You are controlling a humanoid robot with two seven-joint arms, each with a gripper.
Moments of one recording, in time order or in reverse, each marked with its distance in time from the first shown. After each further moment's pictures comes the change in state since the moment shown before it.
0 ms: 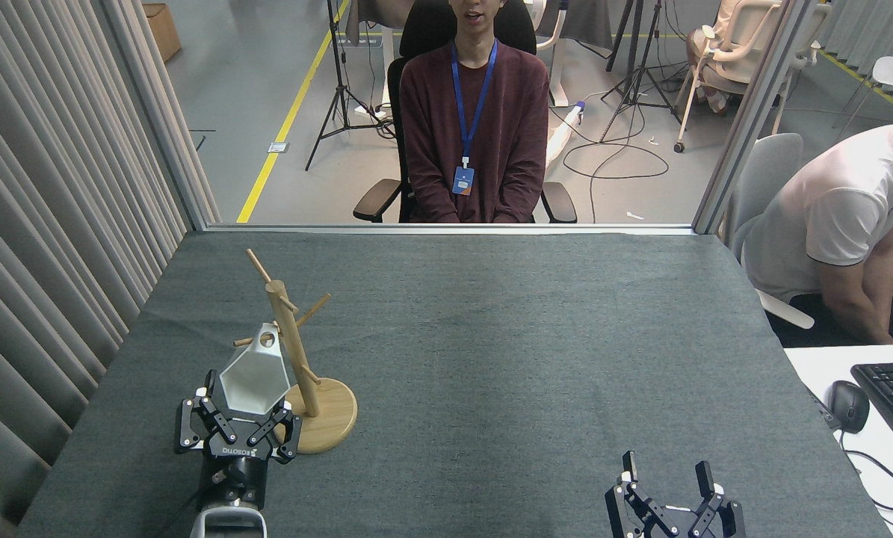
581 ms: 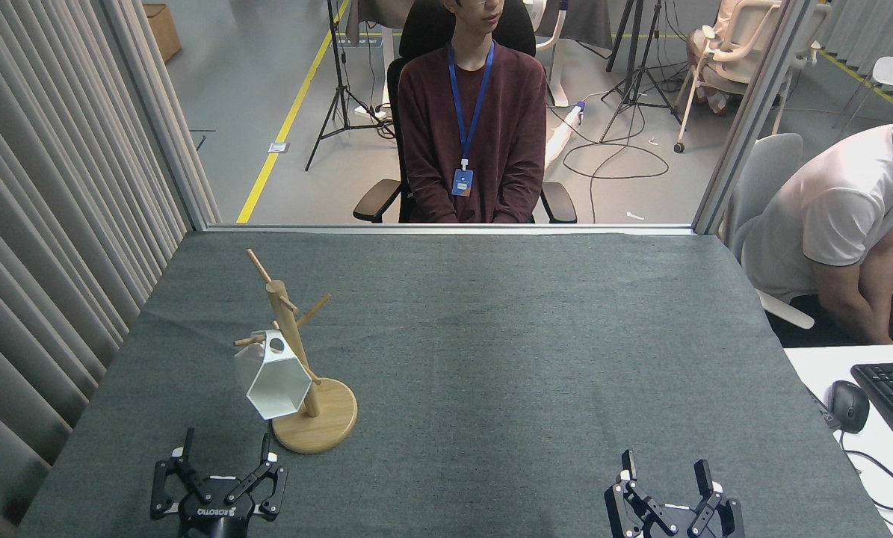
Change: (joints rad) left arm 0.221 0.004 0.045 -0.214 0.224 -0.151 -0.020; right arm -0.006 -0.002 0.001 0.001 0.000 -0.002 0.000
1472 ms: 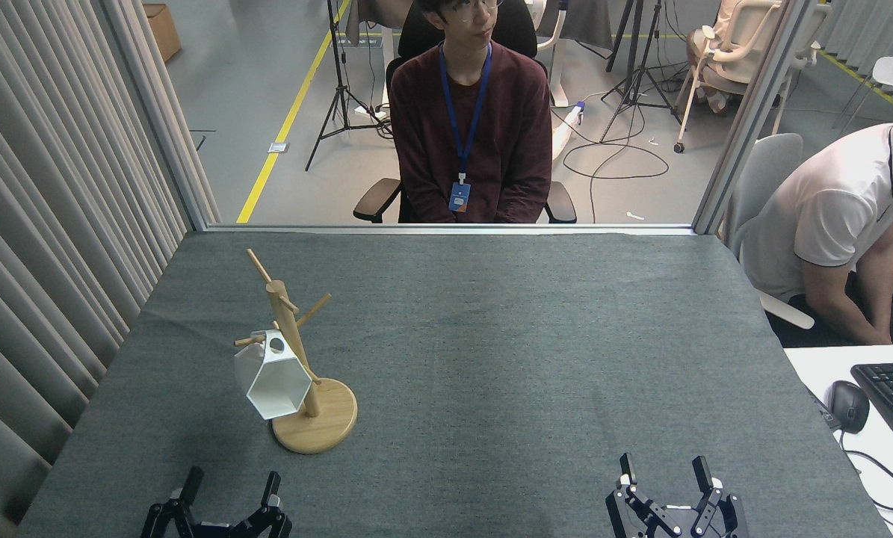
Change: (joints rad) left arm 0.252 -0.006 0.038 -0.363 0.332 -0.360 -0.091; right arm 0.007 -0.047 0.005 0.001 0.008 -0.063 0.002
